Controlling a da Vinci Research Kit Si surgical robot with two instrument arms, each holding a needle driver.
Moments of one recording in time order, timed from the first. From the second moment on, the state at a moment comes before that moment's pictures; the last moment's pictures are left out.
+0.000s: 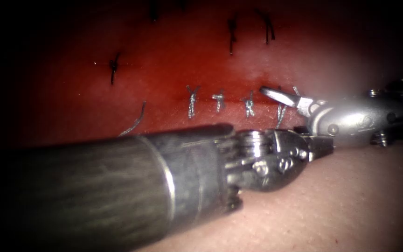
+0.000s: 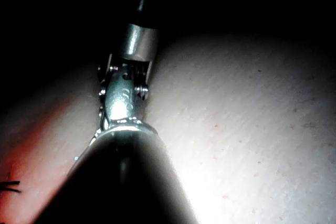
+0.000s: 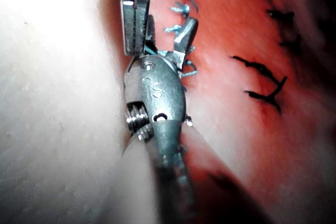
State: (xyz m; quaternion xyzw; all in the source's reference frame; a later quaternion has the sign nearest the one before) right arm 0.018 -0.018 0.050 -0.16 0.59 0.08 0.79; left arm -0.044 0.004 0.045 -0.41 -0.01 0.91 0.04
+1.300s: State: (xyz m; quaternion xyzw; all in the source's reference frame) right arm 0.013 -0.018 0.046 -0.14 0.53 0.08 0.83; left arm -0.028 -0.005 0.052 -0.41 -0.16 0.87 0.20
